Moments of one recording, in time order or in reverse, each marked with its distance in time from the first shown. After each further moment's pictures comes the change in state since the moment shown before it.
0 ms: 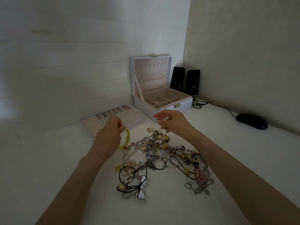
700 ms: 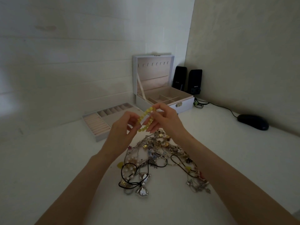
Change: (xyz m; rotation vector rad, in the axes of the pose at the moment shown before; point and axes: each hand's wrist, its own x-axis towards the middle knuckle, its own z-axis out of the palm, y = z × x) left_hand -0.005 0.024 0.010 -0.346 0.115 0.347; right_hand -0.018 -0.036 0.029 0.500 0.004 -0.154
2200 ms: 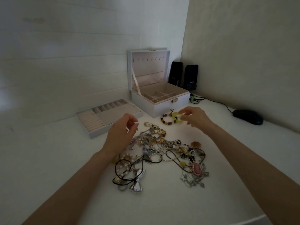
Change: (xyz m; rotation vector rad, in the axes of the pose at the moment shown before) left_hand -0.007 -0.011 0.022 0.062 -0.058 -0.184; right_hand 0.006 0.036 -0.116 -0.710 0.177 0.348
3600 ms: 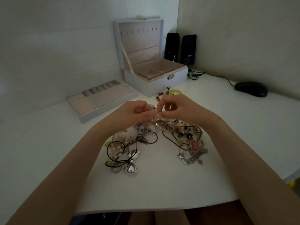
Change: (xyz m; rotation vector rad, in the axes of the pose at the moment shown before) left_hand 0.007 0.054 -0.004 -0.203 -0.595 -0.181; right_hand -0.068 -0.034 0.016 0.118 -0.338 -0.422
